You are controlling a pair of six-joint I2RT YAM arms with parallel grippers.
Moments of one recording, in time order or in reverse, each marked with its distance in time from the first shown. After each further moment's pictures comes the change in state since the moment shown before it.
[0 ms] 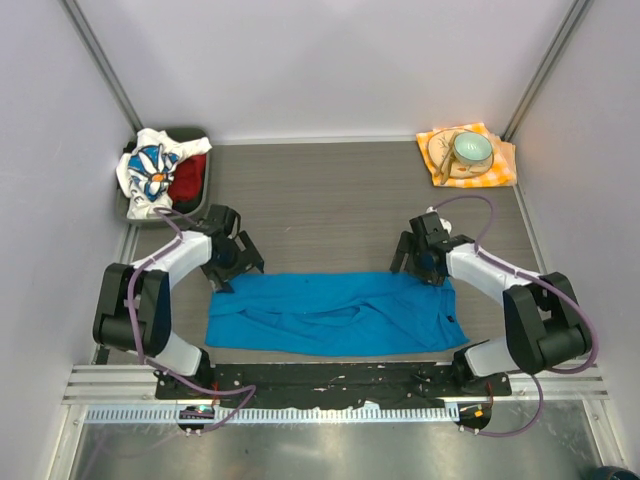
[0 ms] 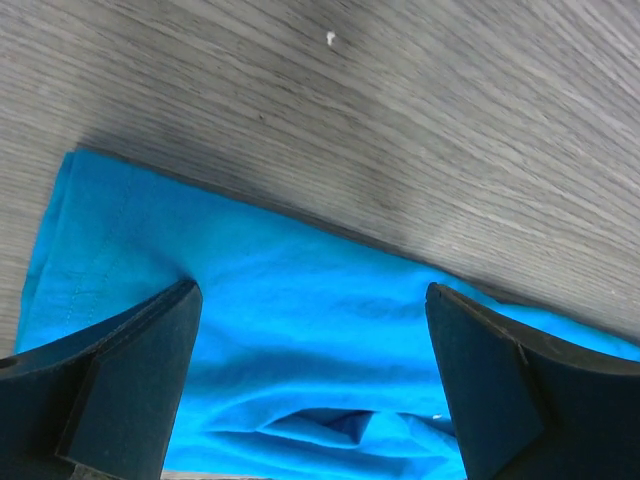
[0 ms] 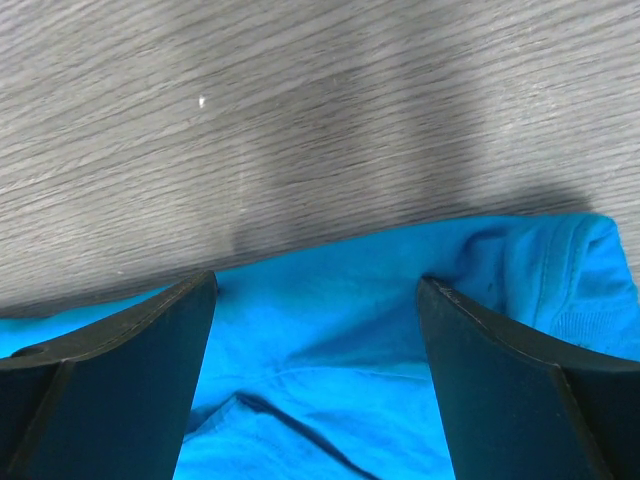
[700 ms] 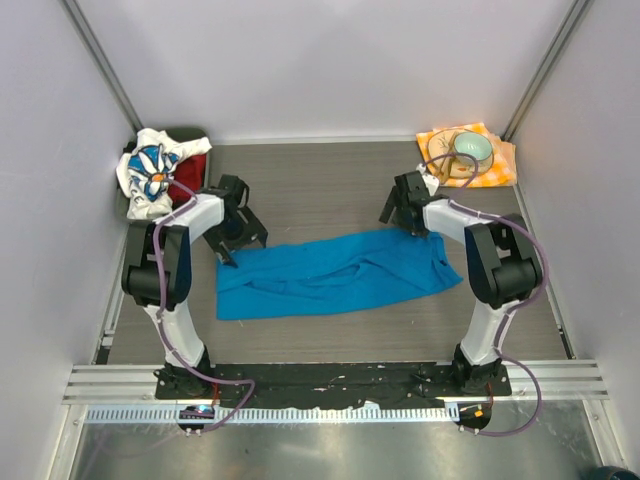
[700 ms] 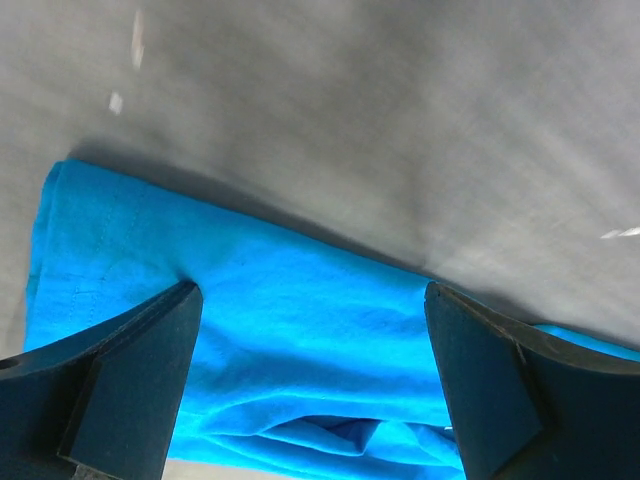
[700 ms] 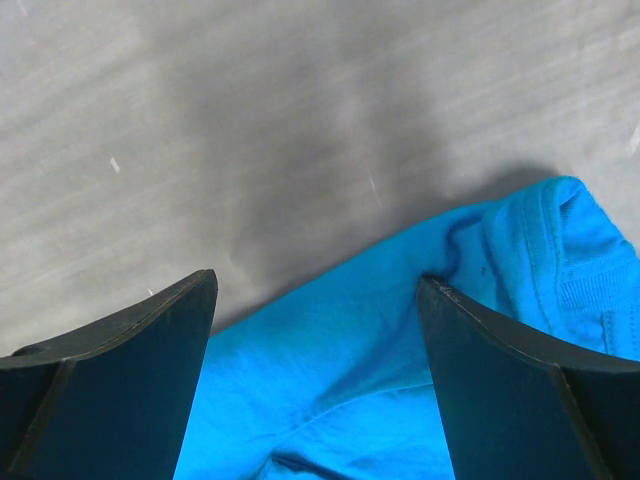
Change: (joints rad) left arm 0.010 0.327 0.341 -0.124 -0.071 -0.069; right arm -0.037 0.425 0.373 0.159 0.125 -0.003
